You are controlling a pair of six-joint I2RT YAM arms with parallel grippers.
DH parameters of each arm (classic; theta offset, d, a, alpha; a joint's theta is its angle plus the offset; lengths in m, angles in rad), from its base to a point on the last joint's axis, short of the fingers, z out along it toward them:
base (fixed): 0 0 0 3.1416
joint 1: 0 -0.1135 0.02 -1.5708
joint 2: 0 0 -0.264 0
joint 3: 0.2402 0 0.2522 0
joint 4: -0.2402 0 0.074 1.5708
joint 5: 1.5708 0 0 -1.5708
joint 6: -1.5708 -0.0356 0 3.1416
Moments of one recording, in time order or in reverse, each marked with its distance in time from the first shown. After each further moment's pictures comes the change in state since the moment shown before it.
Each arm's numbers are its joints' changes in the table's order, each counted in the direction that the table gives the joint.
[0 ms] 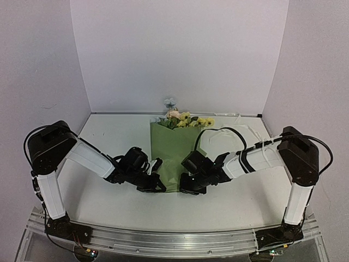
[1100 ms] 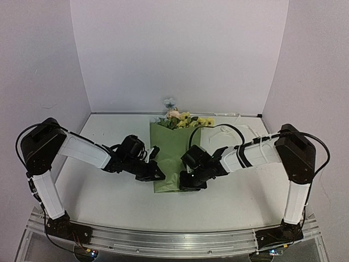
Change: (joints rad) left arm -0.061 0.067 0.080 -0.103 0.019 0.005; right arm 0.040 -0.038 0.090 -0.104 -0.059 0.187
